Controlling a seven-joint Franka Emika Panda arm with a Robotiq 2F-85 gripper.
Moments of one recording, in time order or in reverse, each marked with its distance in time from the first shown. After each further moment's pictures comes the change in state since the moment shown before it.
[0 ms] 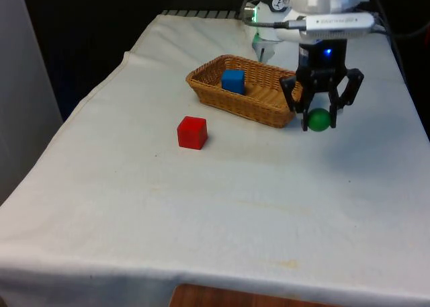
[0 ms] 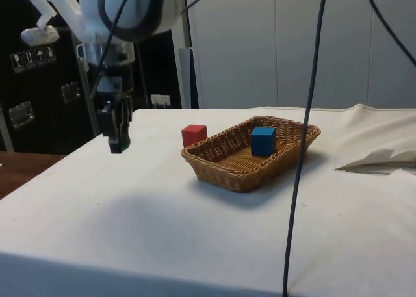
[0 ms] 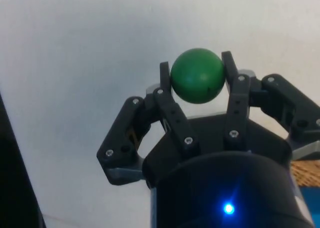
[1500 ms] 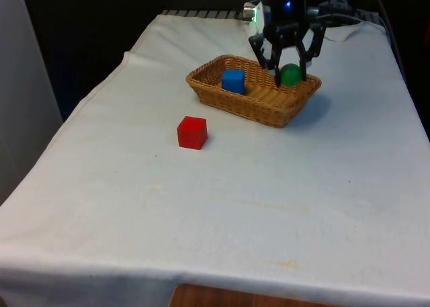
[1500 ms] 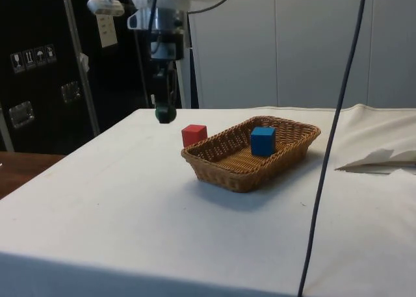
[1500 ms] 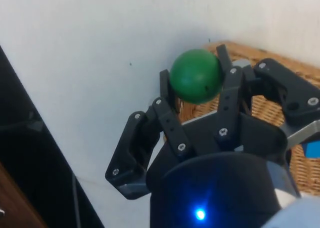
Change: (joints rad) arm -0.024 -0.306 -0.077 -0.358 0.196 0.029 -0.293
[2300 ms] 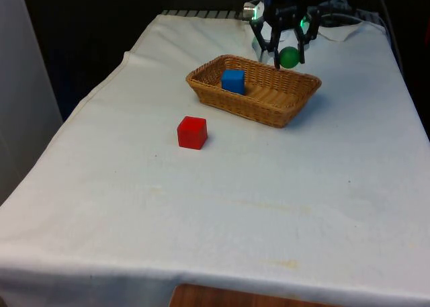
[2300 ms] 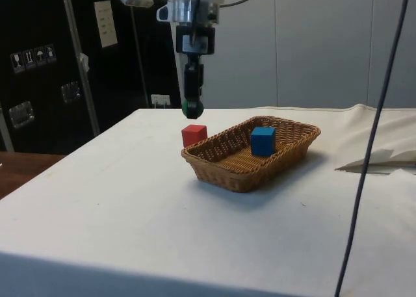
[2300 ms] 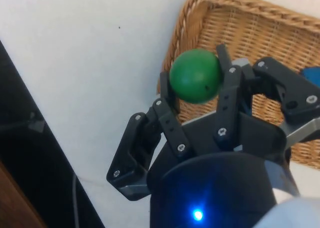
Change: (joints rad) arm 0.004 -0.184 0.000 -0.241 0.011 0.094 -0.029
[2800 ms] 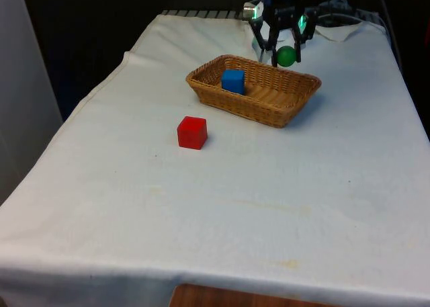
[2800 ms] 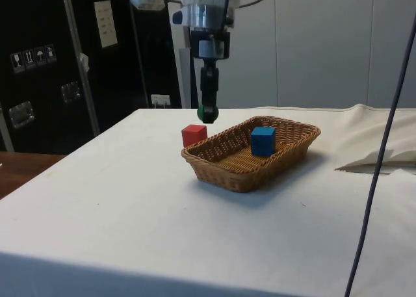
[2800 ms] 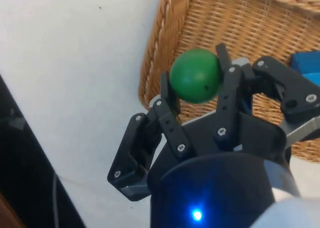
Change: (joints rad) arm 0.001 -0.046 -0.001 -0.091 -0.048 0.043 -0.012
